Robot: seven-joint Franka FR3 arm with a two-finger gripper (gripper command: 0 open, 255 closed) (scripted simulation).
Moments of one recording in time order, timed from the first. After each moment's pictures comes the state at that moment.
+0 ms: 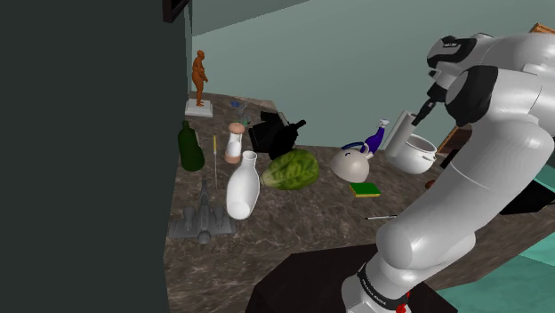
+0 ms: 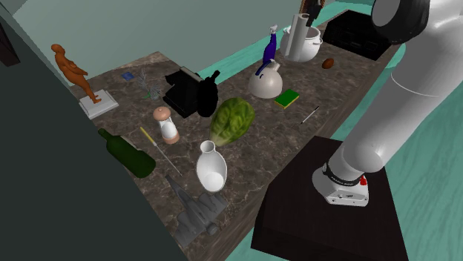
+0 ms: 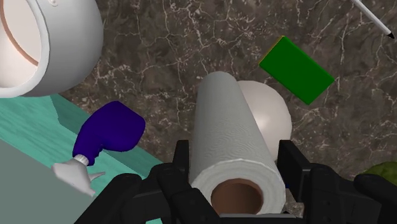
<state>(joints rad) -0.46 0.06 -0.77 -1.65 0.12 1.78 -1.38</state>
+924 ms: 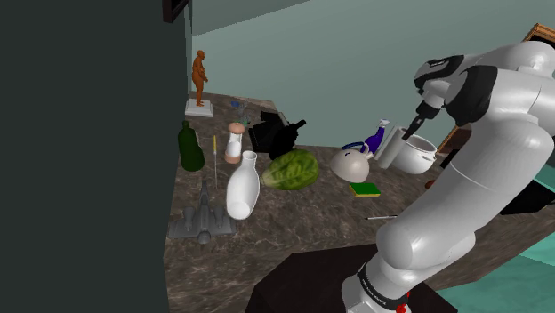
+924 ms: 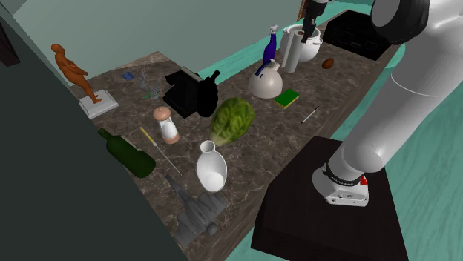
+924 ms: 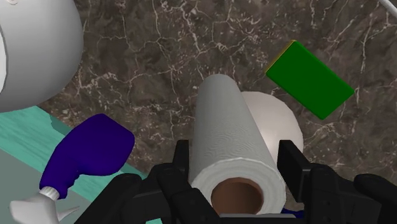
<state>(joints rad) -0.46 0.06 -0.77 -1.84 0.13 1.97 -1.40</state>
